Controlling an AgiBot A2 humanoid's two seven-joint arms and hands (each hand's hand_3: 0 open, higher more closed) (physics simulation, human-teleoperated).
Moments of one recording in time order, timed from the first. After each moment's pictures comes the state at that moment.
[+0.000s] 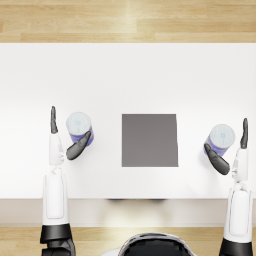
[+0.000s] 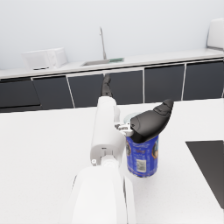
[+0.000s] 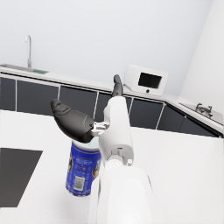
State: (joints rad) left arm 0.37 1.29 -0.01 -1.40 1.42 0.00 0.00; right arm 0.20 -1.27 -0.12 1.70 1.51 0.00 0.00
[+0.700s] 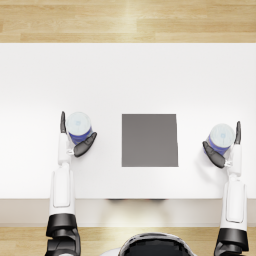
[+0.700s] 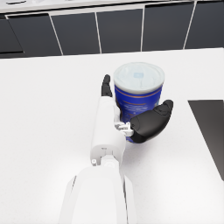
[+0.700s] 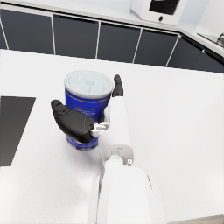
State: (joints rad) left arm 0.47 1.35 0.07 -0.99 1.42 0.00 0.00; right arm 0.29 -1.31 -0.07 1.22 1.51 0.00 0.00
